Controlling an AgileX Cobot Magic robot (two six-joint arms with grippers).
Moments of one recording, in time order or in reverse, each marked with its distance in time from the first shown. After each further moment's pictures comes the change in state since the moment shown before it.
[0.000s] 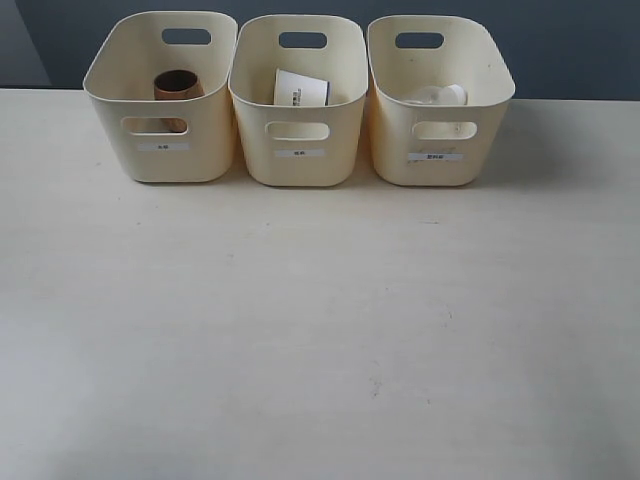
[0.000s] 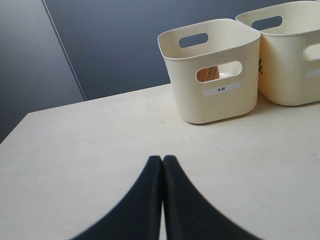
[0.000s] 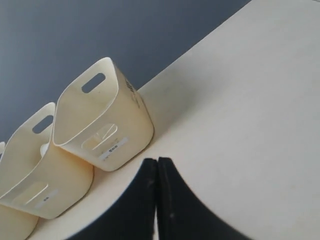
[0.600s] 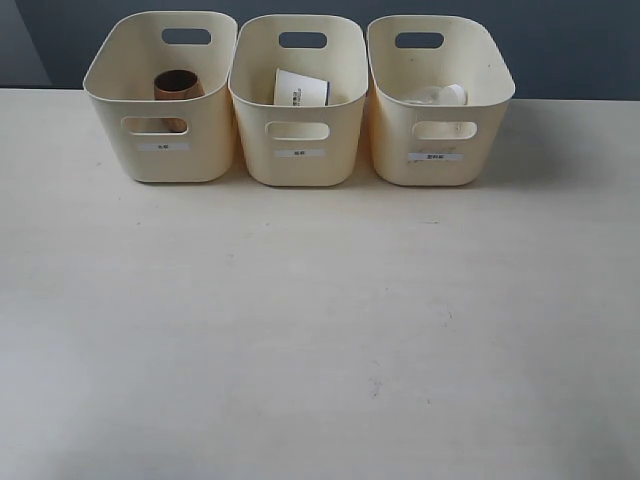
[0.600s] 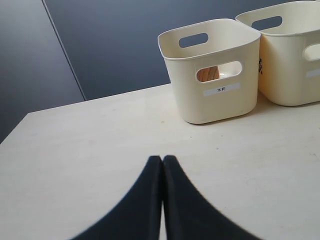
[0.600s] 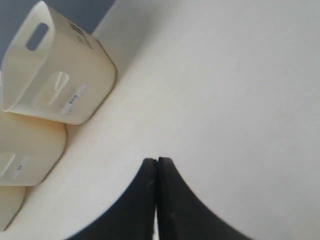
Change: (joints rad) left arm 0.000 0.000 0.000 0.000 0.000 0.000; right arm -0.103 0.000 0.178 0.294 0.000 0.000
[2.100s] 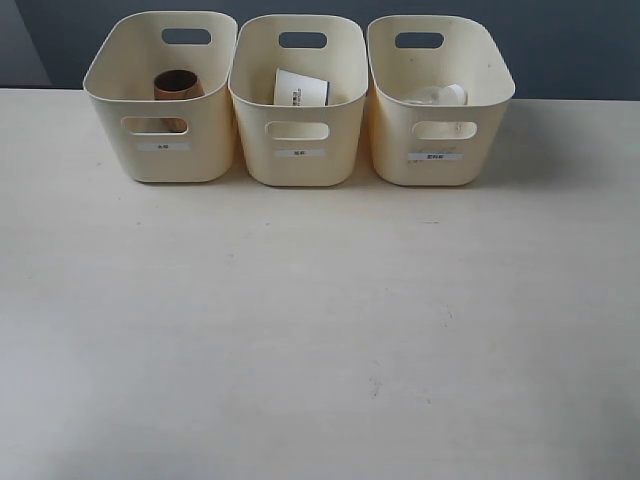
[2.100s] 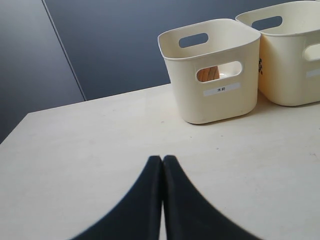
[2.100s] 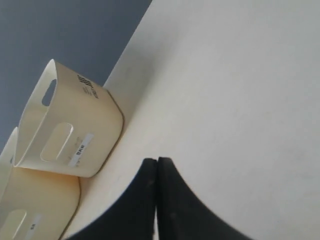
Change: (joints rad) left arm 0.000 0.000 0.000 0.000 0.000 0.000; right arm -0.228 -0.073 0.257 0.016 -0.396 0.000
